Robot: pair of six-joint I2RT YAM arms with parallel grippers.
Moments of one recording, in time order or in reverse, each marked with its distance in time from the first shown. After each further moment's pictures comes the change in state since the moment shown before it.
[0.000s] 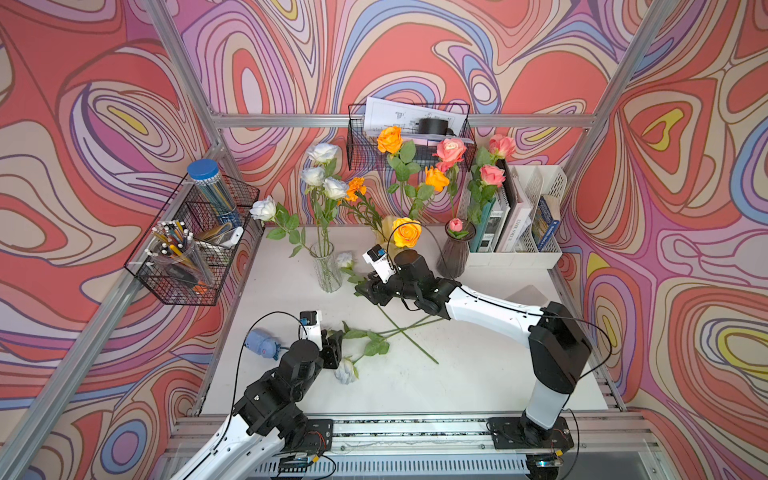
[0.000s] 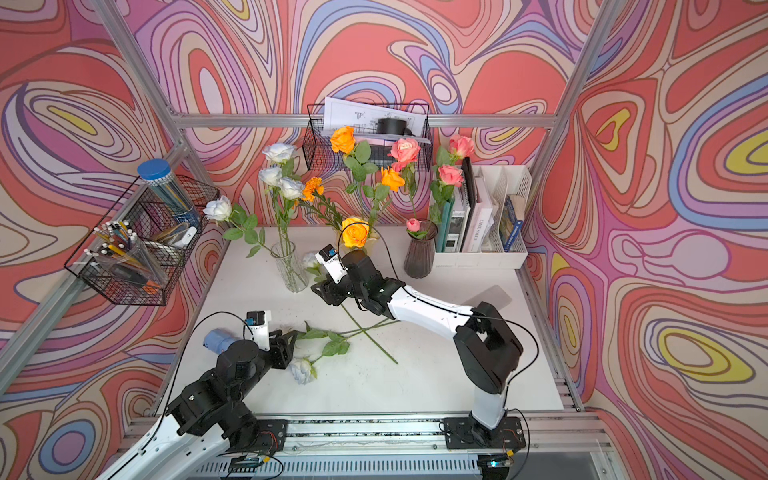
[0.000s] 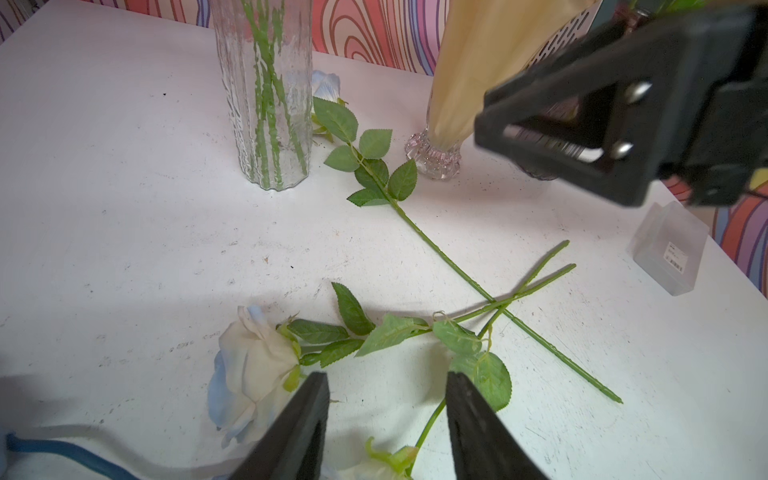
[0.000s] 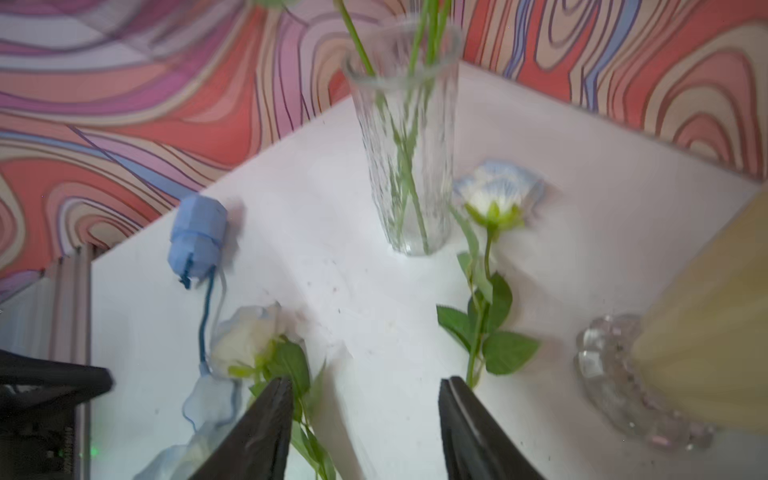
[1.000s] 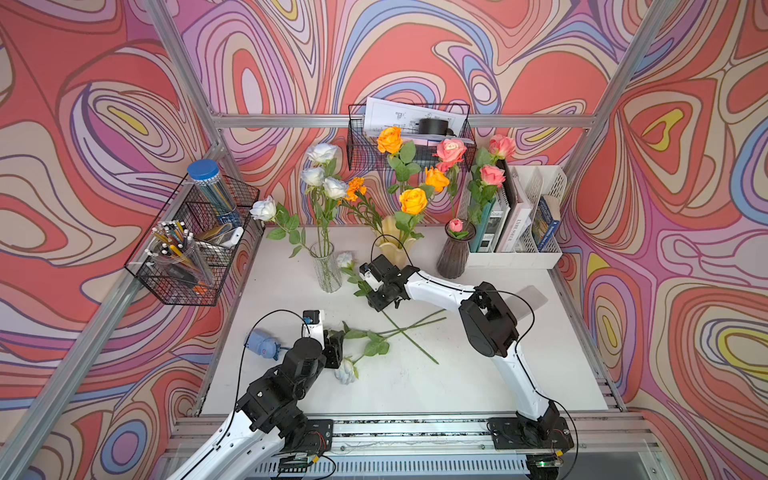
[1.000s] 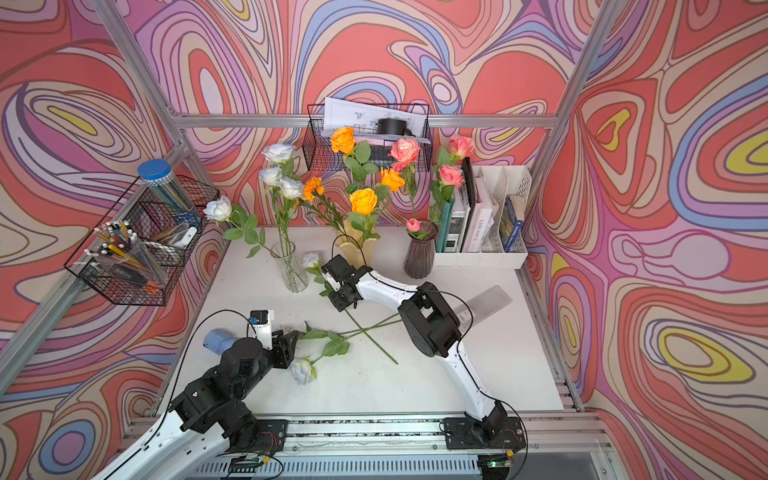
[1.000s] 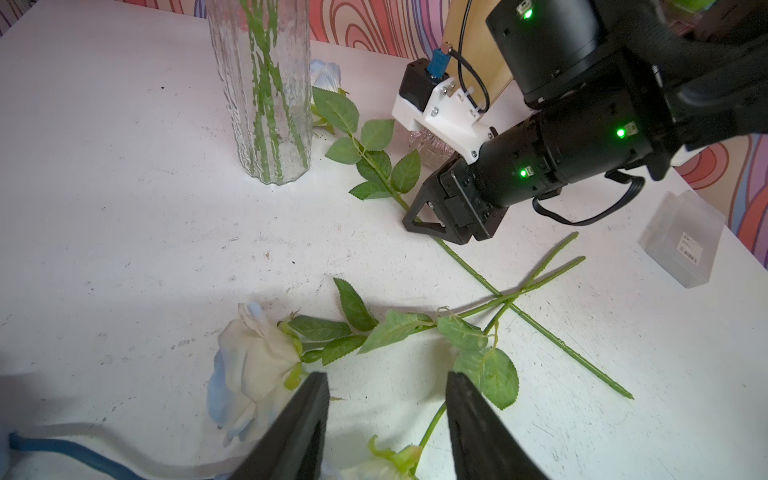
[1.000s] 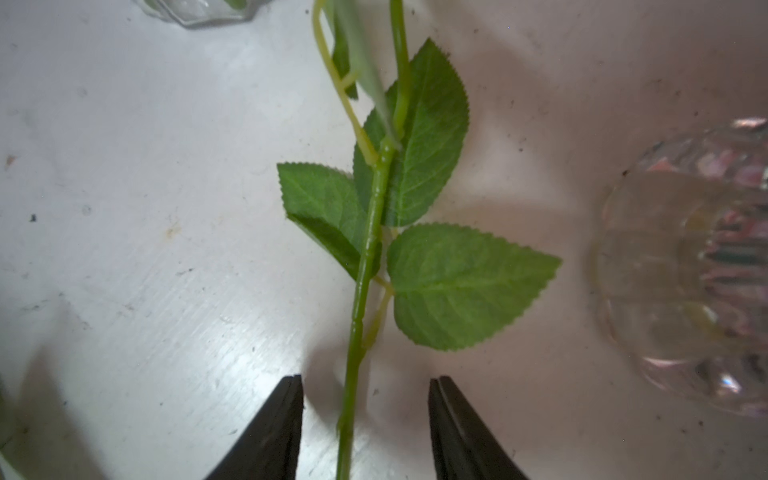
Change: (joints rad) left arm 0.000 0.036 0.003 0.006 0.001 0.008; right arm -0.042 0.450 0.452 -0.481 0.164 -0.052
